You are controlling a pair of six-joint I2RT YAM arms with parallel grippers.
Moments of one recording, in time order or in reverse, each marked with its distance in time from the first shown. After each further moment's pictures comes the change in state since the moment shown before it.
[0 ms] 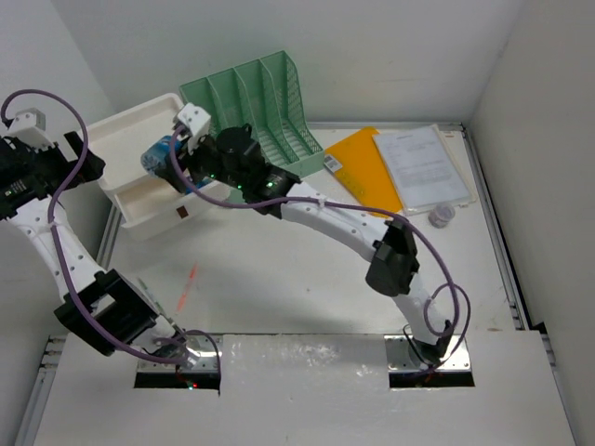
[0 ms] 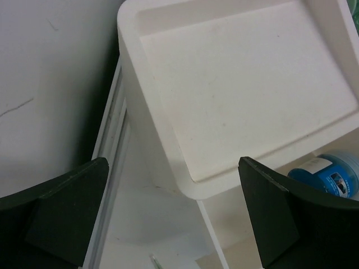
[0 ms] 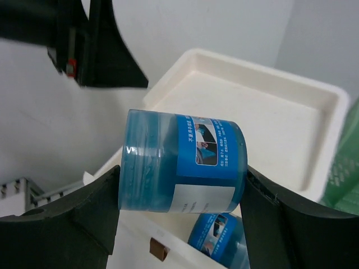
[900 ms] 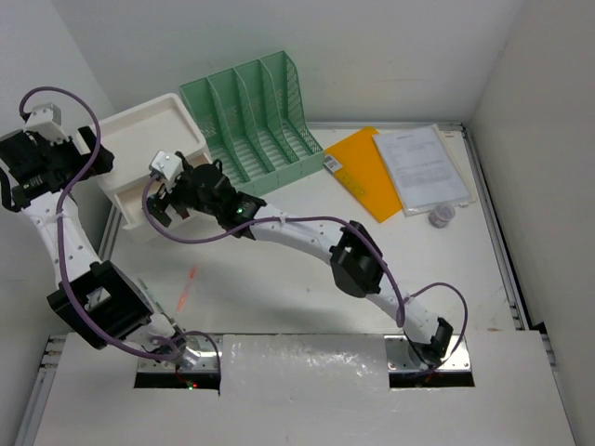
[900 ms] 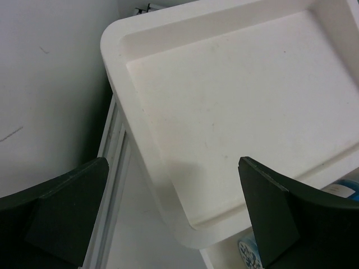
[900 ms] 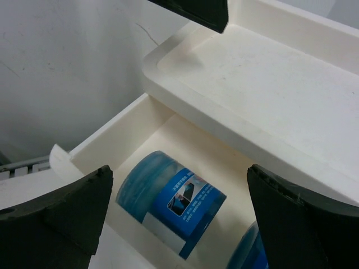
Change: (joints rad) left arm -0.087 0.048 -0.073 0.179 -0.082 -0.042; right arm 0.061 0.293 0.085 0.150 -0.024 -0.148
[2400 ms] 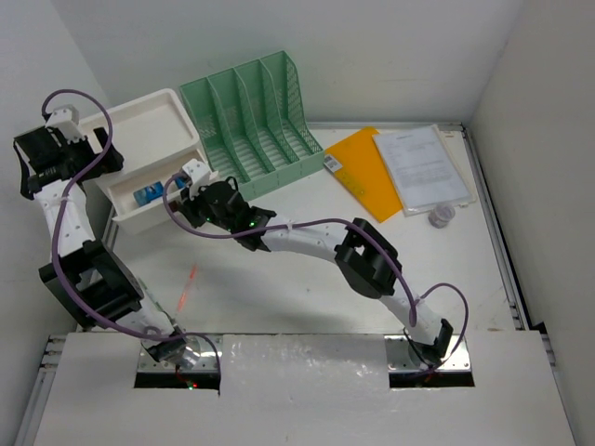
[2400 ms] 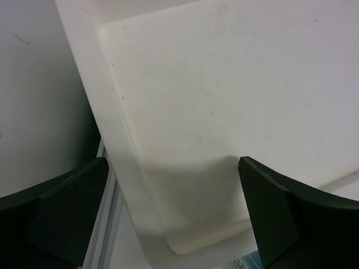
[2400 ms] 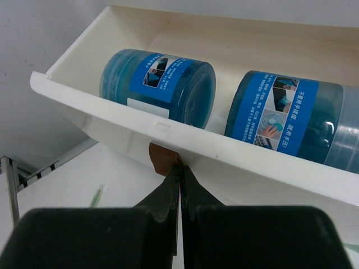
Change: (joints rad) left arm -0.083 0.133 0.000 0.055 -0.113 0.015; right arm -0.008 -0.151 -0.394 0.127 0.158 0.322
